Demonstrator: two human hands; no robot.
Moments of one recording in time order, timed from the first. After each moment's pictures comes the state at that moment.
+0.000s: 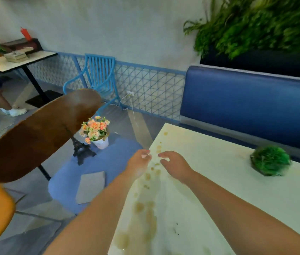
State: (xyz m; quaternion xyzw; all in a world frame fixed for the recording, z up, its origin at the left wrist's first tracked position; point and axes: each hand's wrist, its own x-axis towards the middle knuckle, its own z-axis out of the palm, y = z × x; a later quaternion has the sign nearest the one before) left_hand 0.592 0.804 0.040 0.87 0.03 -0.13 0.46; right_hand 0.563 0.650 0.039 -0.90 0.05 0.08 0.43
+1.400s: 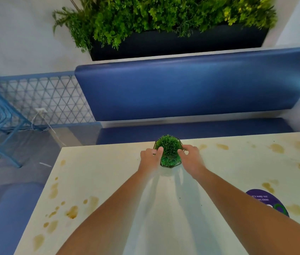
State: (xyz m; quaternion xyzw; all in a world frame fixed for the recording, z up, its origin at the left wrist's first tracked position) left_hand 0.568 0.393 -0.001 0.87 -0.16 -0.26 0.40; right_hand 0.476 0.277 -0.004 -0.77 0.42 -0.09 0.48
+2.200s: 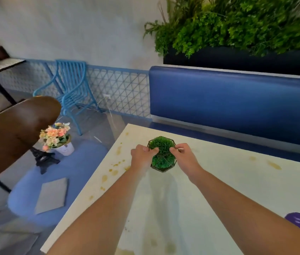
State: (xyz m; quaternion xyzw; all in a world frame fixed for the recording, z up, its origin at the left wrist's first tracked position) left_hand 0.557 0.591 0.043 0.86 0.05 -0.11 0.50; right_hand 0.495 0.448 0.051 -0.75 0.27 -0.01 0.60
